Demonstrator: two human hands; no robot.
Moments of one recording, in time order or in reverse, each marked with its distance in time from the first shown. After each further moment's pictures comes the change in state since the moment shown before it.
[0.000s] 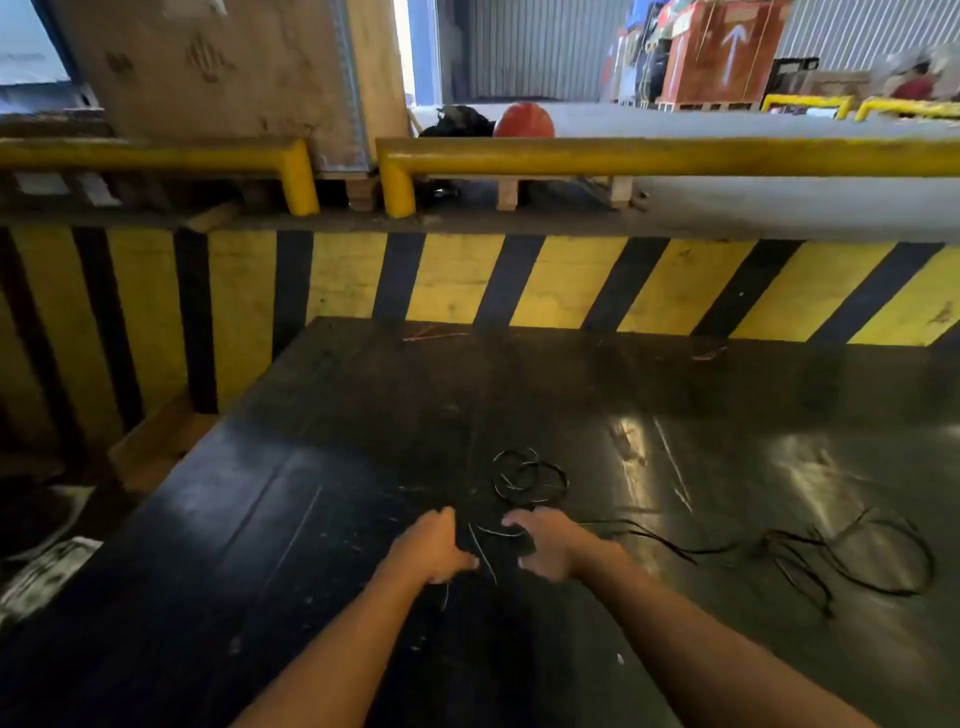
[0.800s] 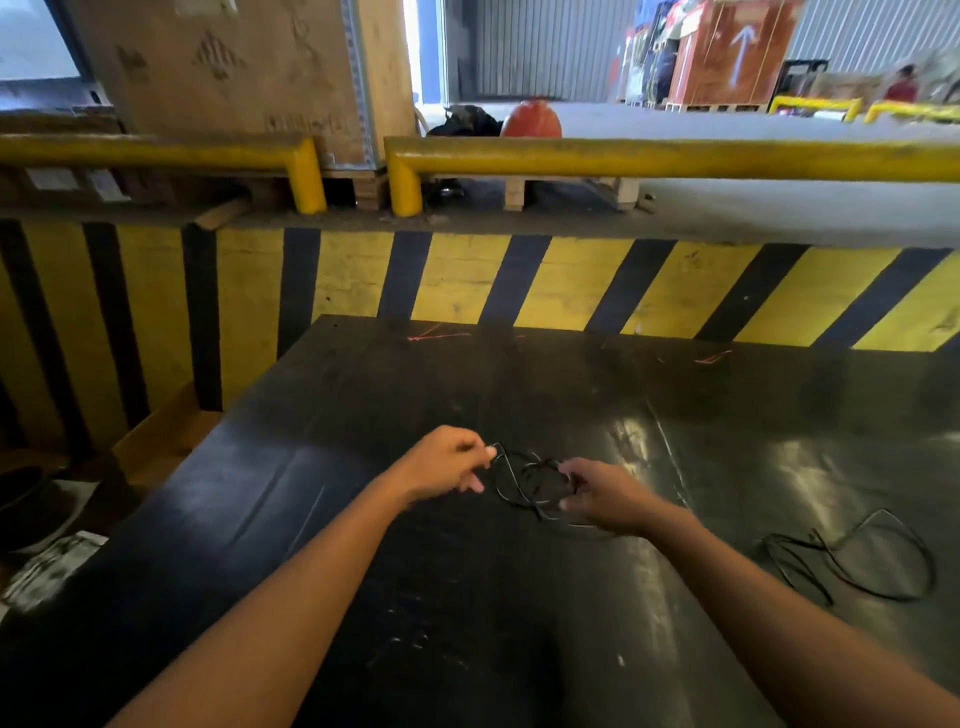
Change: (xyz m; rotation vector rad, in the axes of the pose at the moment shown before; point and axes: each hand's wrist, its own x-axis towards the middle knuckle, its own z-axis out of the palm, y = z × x) left_hand -0.024 0.040 -0.089 -0.440 0.069 0.330; right_hand -0.030 0.013 -0.065 0.018 0.231 0.072
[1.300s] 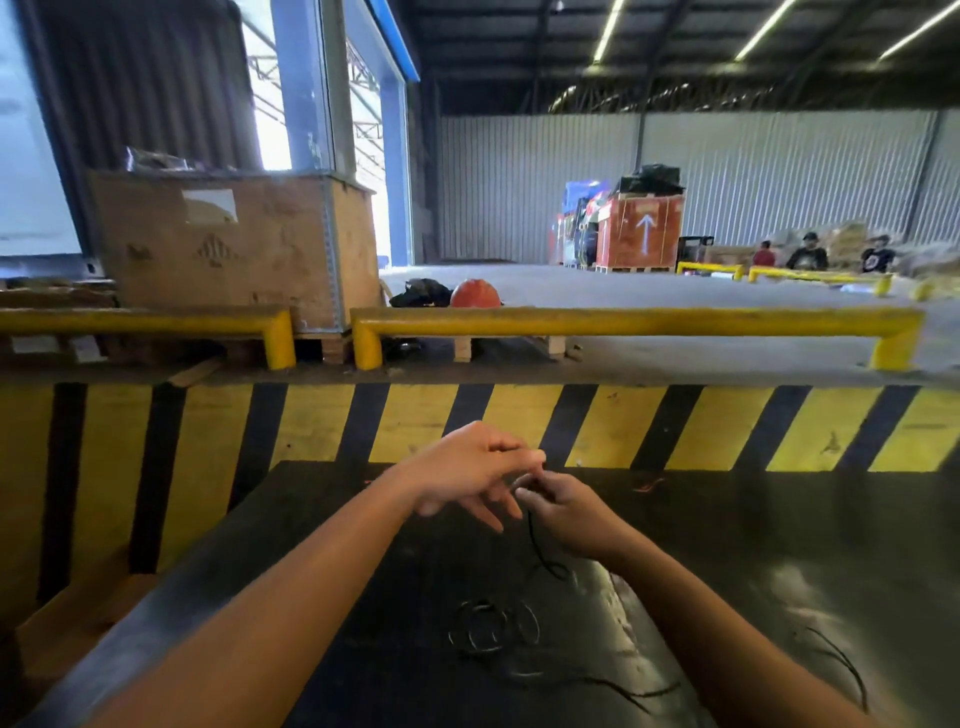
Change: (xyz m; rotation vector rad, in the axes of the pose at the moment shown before) left_hand -0.059 0.215 -0.022 -0.051 -0.145 0.344; right_hand -0.060 -0.047 -0.125 0.403 0.367 -0.242
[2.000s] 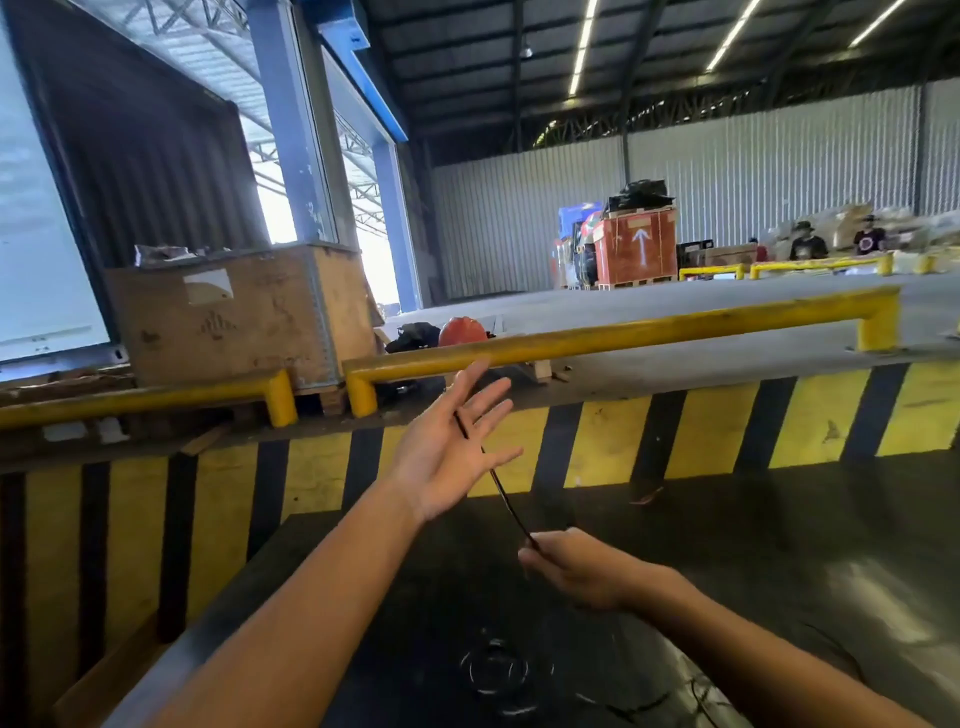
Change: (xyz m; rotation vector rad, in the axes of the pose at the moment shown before) left_hand 0.031 0.061 0.056 -0.985 0.170 0.220; right_hand -0.057 0.040 -0.055 -0.311 -0.262 -0.154
